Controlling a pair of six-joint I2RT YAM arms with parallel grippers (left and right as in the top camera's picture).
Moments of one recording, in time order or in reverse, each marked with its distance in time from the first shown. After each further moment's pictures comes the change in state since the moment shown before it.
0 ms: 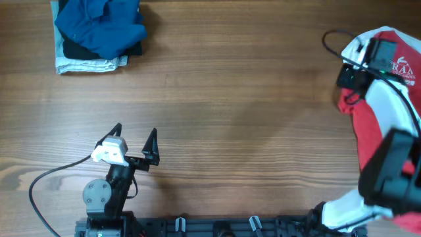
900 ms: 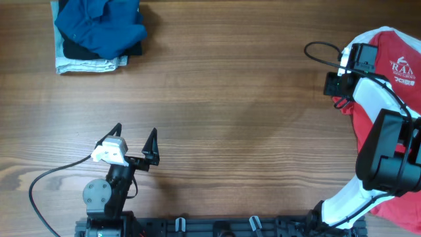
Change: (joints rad) left arm 0.000 0.000 0.000 0.000 0.000 0.000; right arm 0.045 0.163 -0.021 0.026 0.042 -0.152
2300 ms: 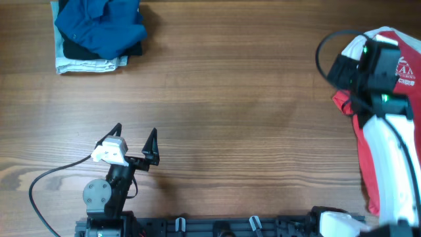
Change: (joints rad) left arm 0.000 0.000 0.000 0.000 0.000 0.000; right arm 0.129 -0.547 -0.027 -0.190 0.208 0.278
